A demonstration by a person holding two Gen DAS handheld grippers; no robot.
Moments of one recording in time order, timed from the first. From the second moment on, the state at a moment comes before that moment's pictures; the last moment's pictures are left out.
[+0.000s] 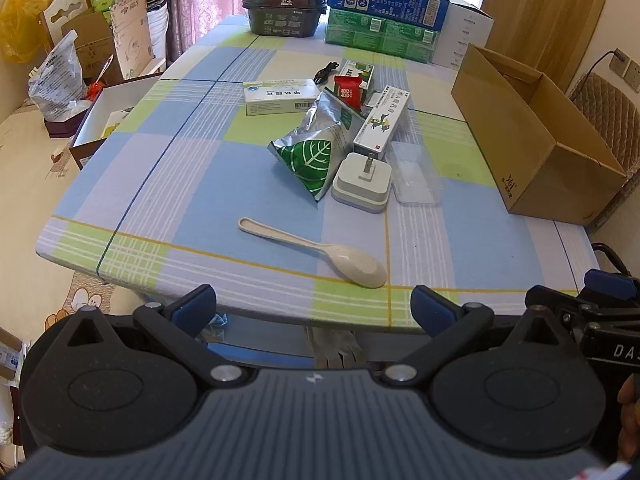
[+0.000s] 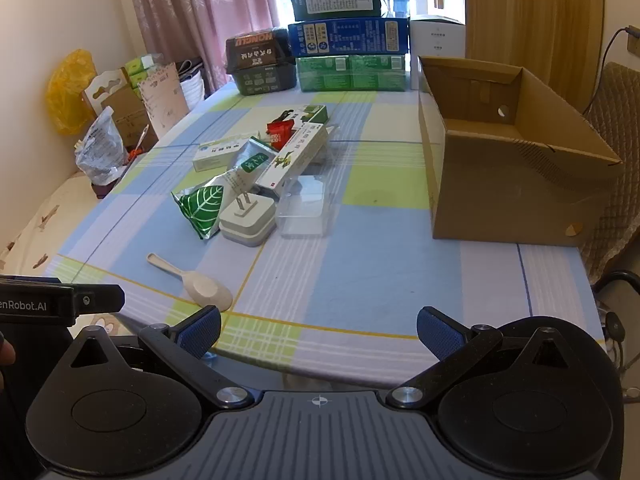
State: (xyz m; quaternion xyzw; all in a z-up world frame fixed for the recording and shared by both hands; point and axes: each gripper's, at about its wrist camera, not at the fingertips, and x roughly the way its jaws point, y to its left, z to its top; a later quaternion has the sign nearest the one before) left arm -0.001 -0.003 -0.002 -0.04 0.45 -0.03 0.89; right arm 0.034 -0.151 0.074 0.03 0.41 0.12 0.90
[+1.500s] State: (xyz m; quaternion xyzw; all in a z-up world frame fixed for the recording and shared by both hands) left arm 0.004 0.005 0.001 -0.03 0.45 -0.03 0.89; right arm 0.040 -0.140 0.070 0.01 0.40 0.17 0.90
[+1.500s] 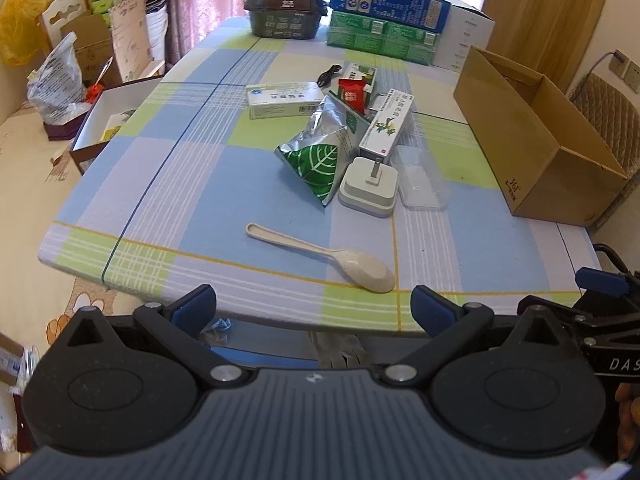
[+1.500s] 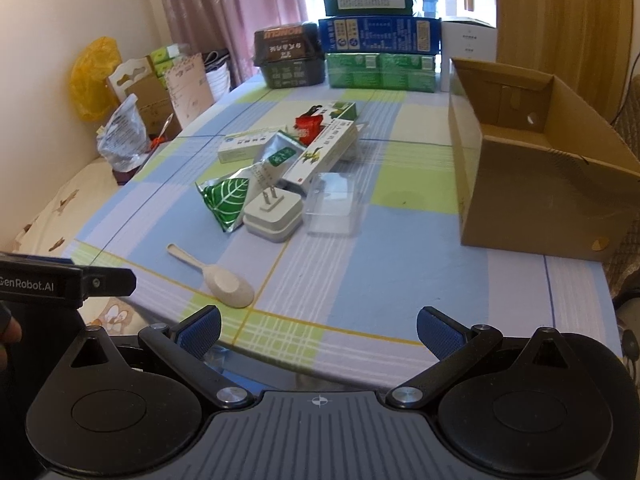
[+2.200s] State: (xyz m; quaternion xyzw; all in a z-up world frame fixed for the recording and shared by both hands) left arm 0.053 0.003 0.008 0.17 0.42 -0.28 0.85; right arm 0.080 -0.126 0.073 -0.09 0.41 0.26 0.87
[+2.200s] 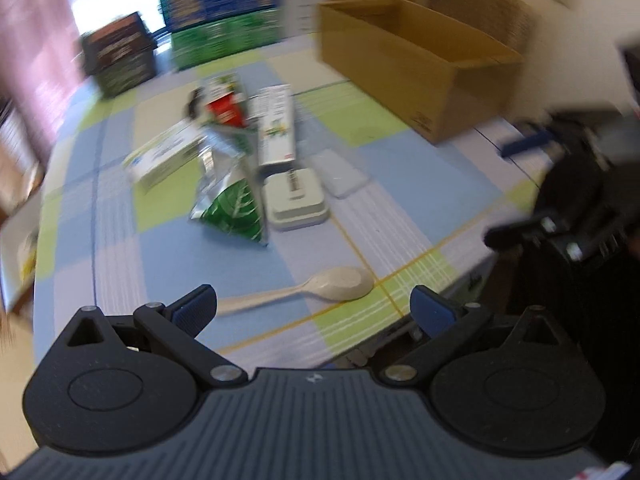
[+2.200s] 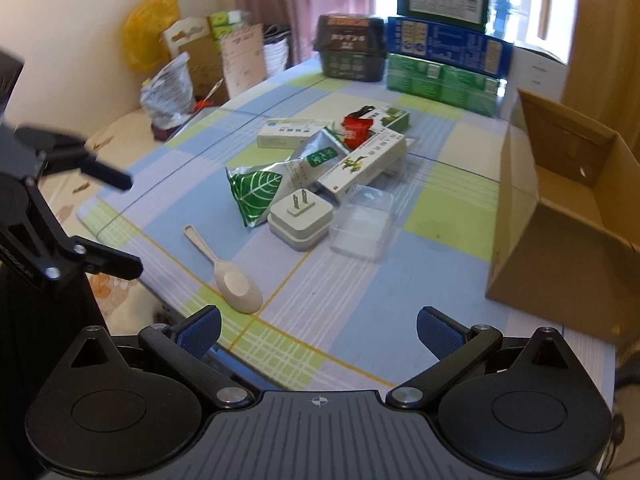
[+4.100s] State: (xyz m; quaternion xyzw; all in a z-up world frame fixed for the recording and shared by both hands) left arm 0.134 0.016 -0.094 0.40 0.40 -0.52 0.64; right arm 0.202 -0.037 0.007 -0.29 0.40 0.42 0.76
